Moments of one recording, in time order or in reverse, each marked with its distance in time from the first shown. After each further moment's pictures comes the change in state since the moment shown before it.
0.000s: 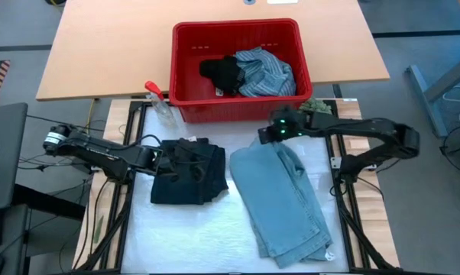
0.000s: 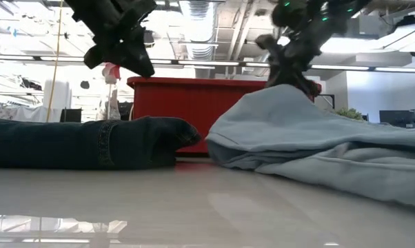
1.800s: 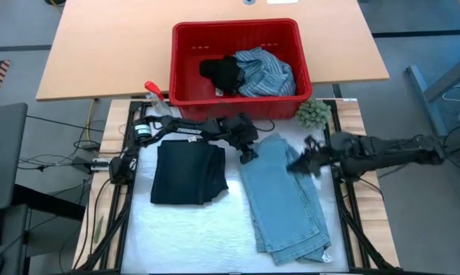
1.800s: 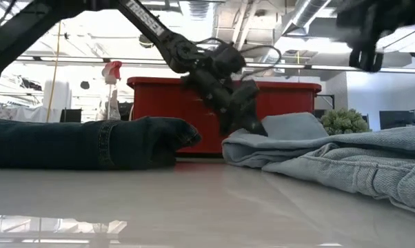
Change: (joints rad) left arm 0.472 0.949 0.657 0.314 0.942 0.784; right arm 0.391 -0.735 -0.404 0.156 -0.157 0.050
